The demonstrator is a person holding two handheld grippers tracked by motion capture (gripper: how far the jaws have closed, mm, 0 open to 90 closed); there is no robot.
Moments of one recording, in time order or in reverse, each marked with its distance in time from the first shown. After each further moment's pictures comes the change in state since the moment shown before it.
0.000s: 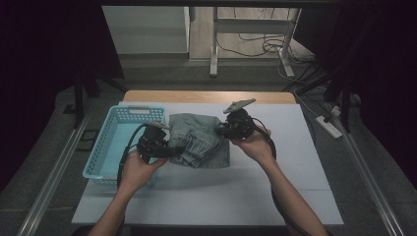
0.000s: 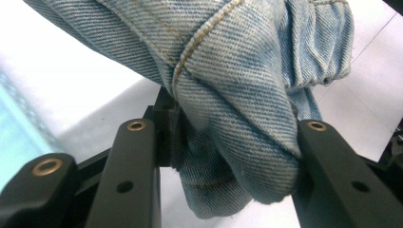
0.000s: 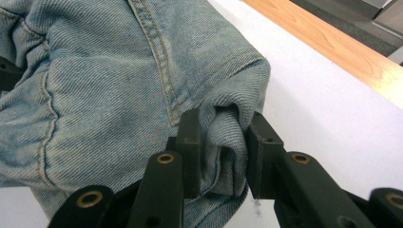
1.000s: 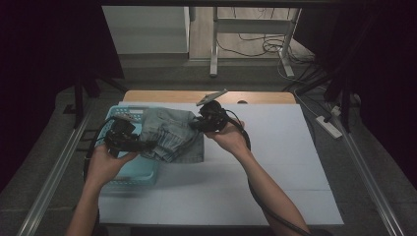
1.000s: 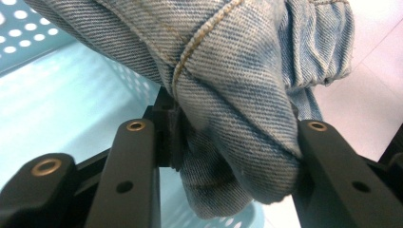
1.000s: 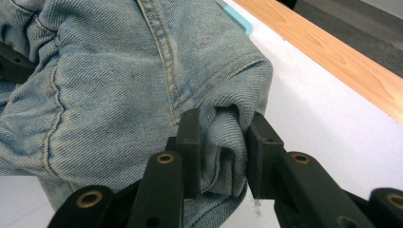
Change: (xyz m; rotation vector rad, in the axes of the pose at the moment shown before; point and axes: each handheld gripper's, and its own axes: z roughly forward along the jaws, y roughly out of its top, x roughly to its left) left arm 0.049 -0.020 -0.060 0.010 0.047 -0.009; right arm 0.032 0.054 0.042 -0.031 0.093 -0.023
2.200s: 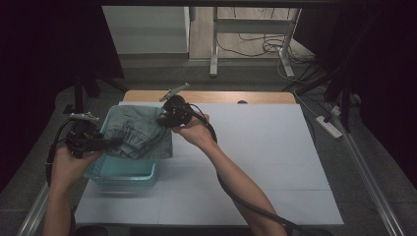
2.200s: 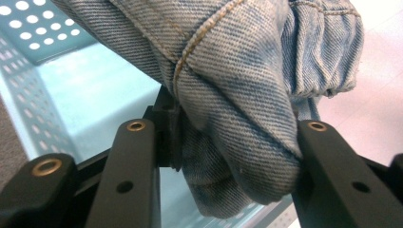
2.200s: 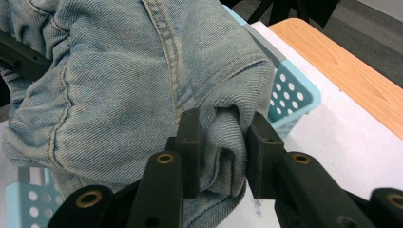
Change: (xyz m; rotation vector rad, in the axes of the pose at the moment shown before) left arm 0.061 -0.048 -0.048 -0.056 0.087 -0.098; right arm 0.039 0.057 0.069 -0.010 0.072 -0.048
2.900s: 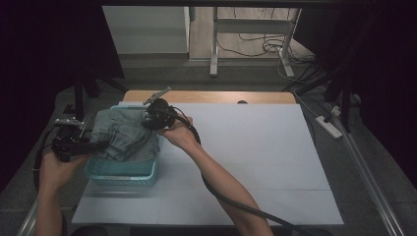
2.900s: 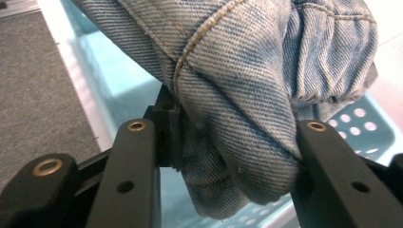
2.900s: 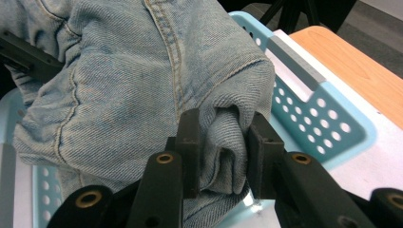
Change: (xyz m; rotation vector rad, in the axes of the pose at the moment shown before) left arm 0.037 -0.030 -0.005 -0.008 0.055 -0.059; right arm 0.018 0.012 0.046 -0.007 0.018 -0.012
